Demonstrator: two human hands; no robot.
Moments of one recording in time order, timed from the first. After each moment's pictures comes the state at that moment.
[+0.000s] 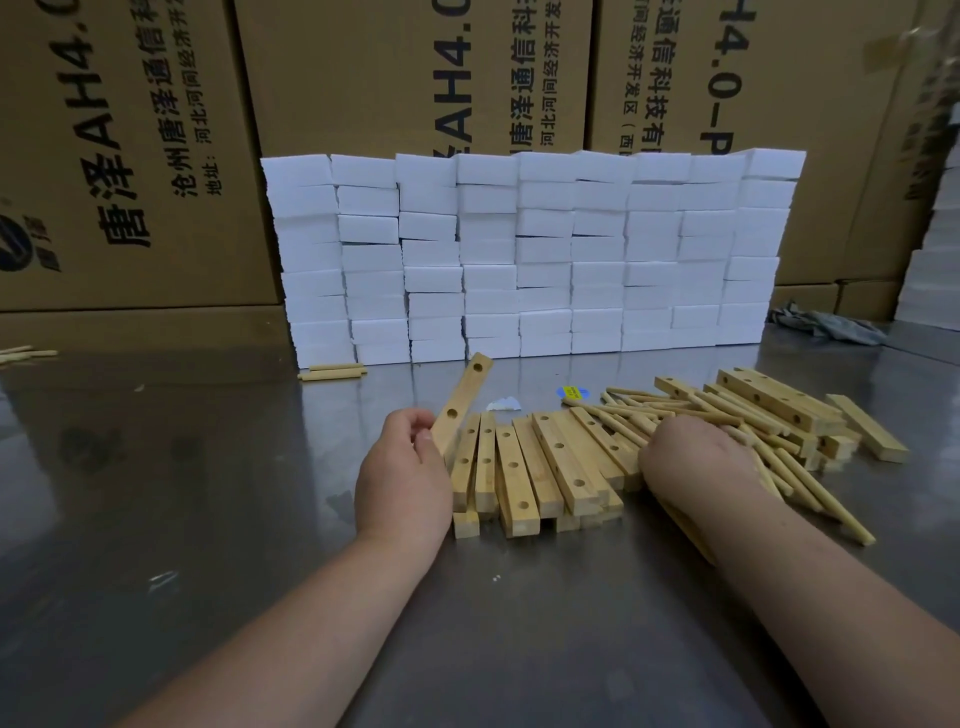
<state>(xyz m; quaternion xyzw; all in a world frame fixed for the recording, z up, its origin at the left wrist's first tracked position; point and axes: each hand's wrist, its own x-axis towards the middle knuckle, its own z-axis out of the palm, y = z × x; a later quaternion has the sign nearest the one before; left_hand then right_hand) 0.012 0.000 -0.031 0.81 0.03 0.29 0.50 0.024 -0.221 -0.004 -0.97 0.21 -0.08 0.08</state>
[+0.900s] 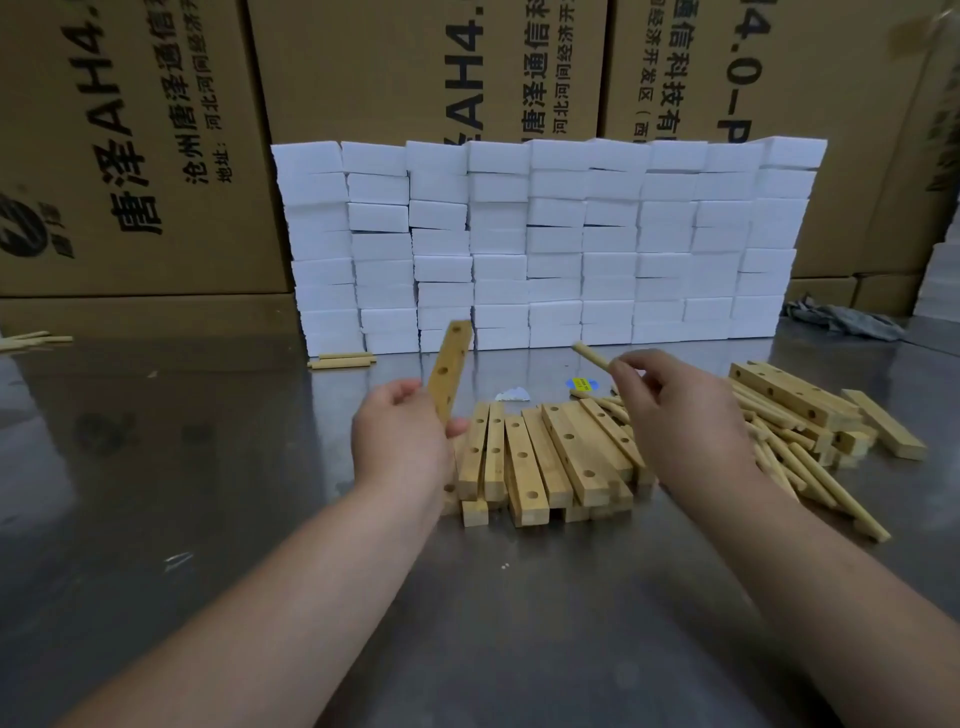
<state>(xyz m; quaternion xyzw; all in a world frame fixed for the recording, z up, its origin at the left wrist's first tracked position) -0.001 -0.005 0.011 0.64 0.12 0.21 0.73 -0.001 -0.190 0.012 -0.87 0.00 -0.39 0.32</state>
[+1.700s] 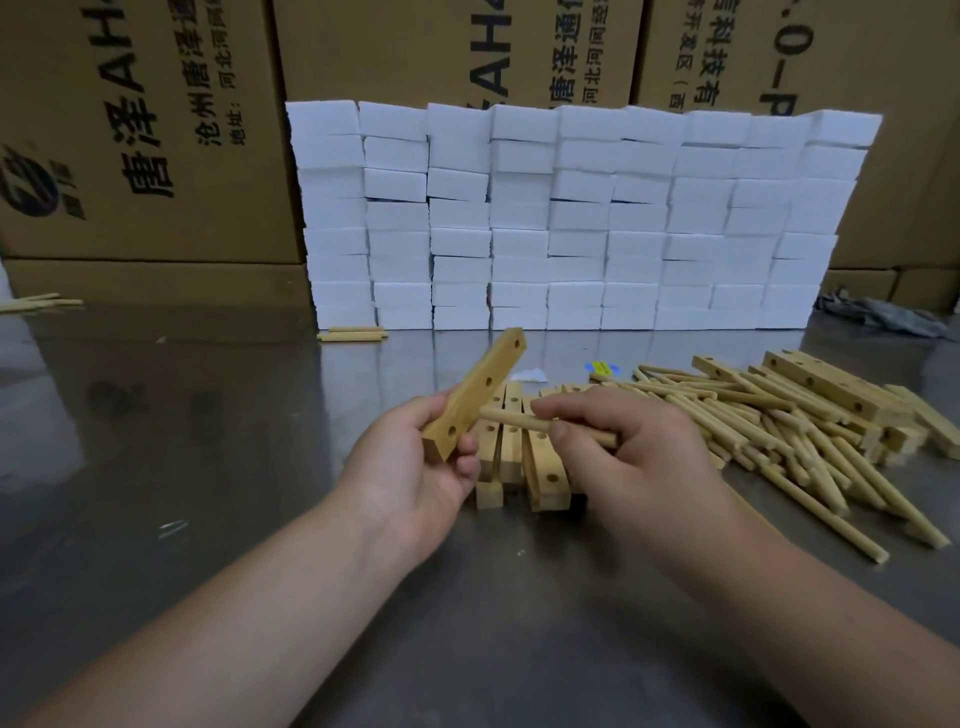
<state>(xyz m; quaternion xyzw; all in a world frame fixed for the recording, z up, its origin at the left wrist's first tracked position) -0.014 0.010 -0.009 0.42 0.07 -0.04 0.90 -0.040 -0.143 -0.005 -0.83 -0.22 -0.27 0.43</state>
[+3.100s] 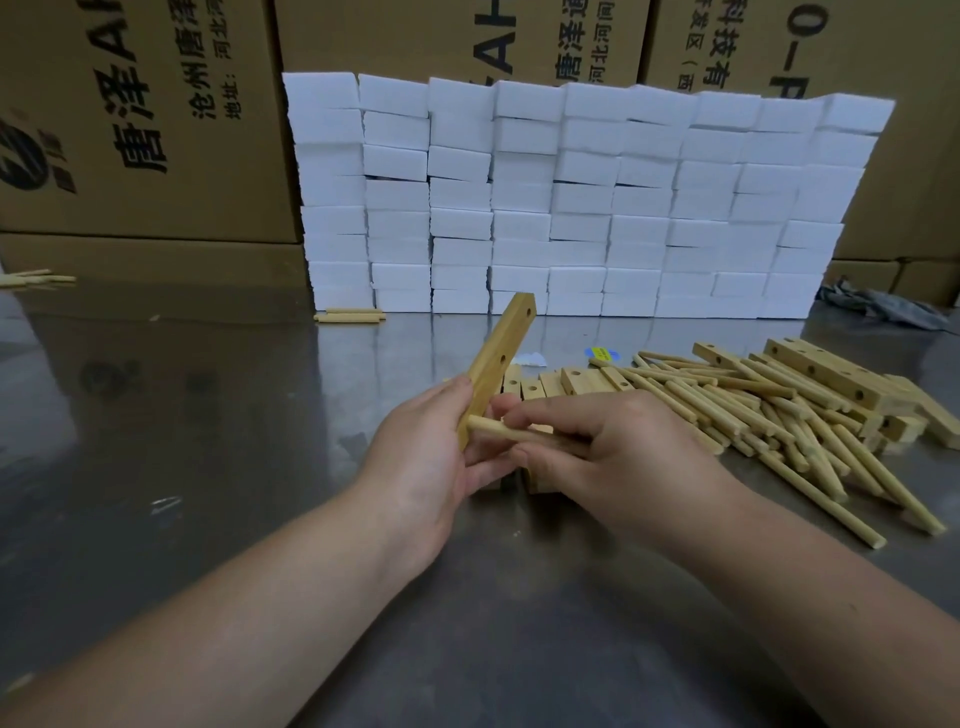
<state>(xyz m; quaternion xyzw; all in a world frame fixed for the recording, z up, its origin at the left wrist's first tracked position) -0.027 -0.002 -0.013 0.52 -0.02 0.00 0.85 -0.040 -0.141 -0.001 -0.89 -0.27 -0.19 0.32</state>
